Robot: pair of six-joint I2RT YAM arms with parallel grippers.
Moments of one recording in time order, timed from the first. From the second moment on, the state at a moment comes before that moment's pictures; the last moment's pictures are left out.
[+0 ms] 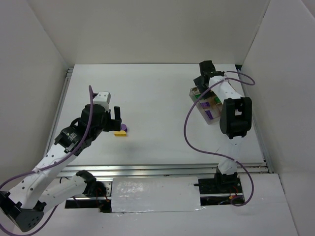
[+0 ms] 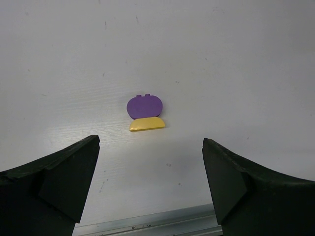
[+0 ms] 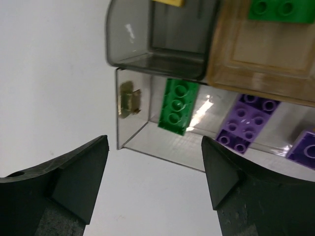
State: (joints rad) left arm -0.55 0.87 0.97 -0.67 -0.33 -0.32; right arm 0.11 2.06 1.73 -0.67 0.32 1.21
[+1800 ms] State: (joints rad) left arm -0.55 0.81 0.97 -0.67 -0.31 -0.32; right arm 0.07 2.25 1.83 -0.73 0.25 1.30
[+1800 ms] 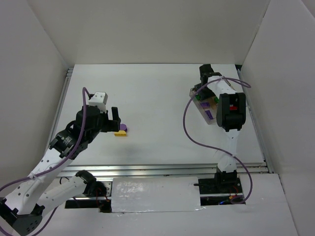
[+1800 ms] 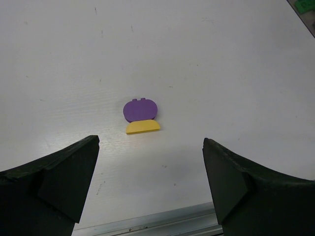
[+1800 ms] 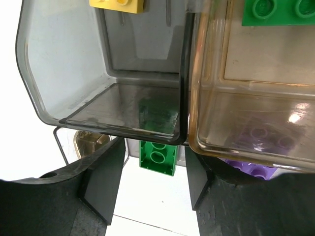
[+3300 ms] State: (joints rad) left arm -0.56 0.78 0.97 -0.67 -0.31 -0.32; right arm 0.04 2.30 2.04 -0.89 0.18 1.27
